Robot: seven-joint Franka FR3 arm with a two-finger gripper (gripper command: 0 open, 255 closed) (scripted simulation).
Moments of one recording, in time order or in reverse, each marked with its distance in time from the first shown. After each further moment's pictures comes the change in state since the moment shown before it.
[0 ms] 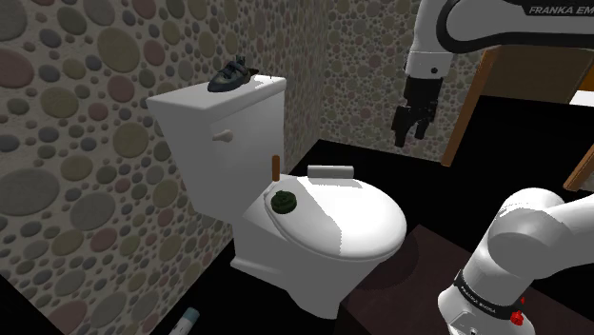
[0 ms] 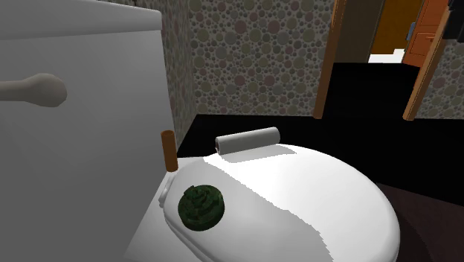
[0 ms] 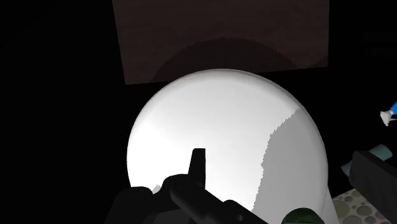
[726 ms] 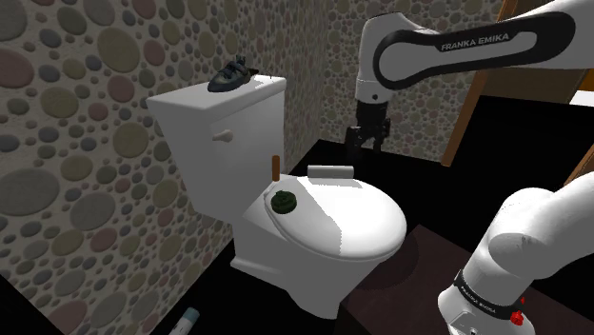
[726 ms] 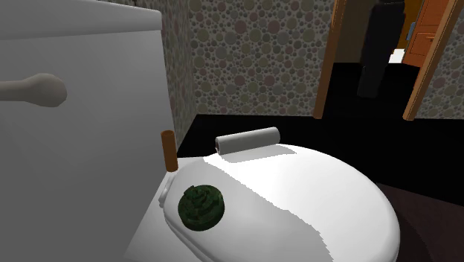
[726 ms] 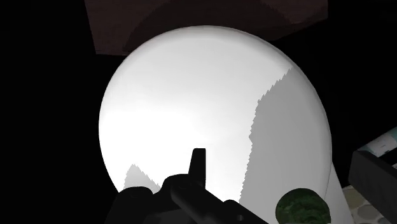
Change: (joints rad) arm 0.009 0.275 0.125 0.024 0.021 0.256 0.149
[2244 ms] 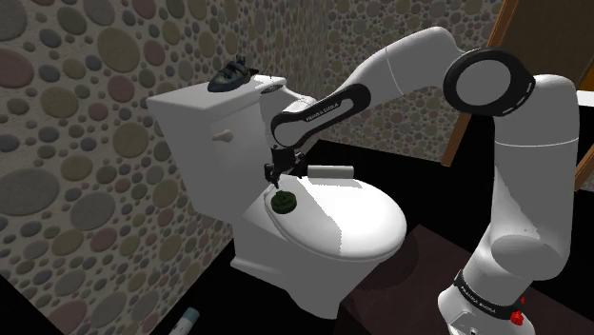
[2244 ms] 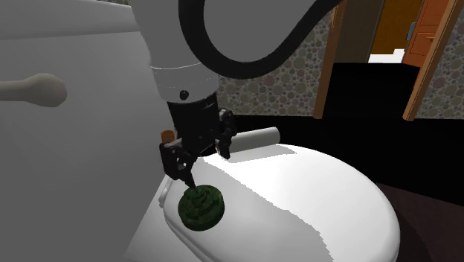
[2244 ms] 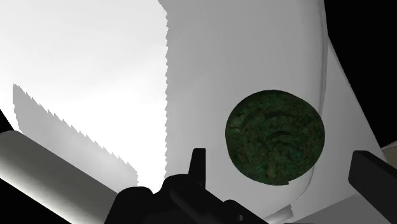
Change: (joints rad) arm 0.055 0.904 0.129 0.566 -0.294 0.274 0.433
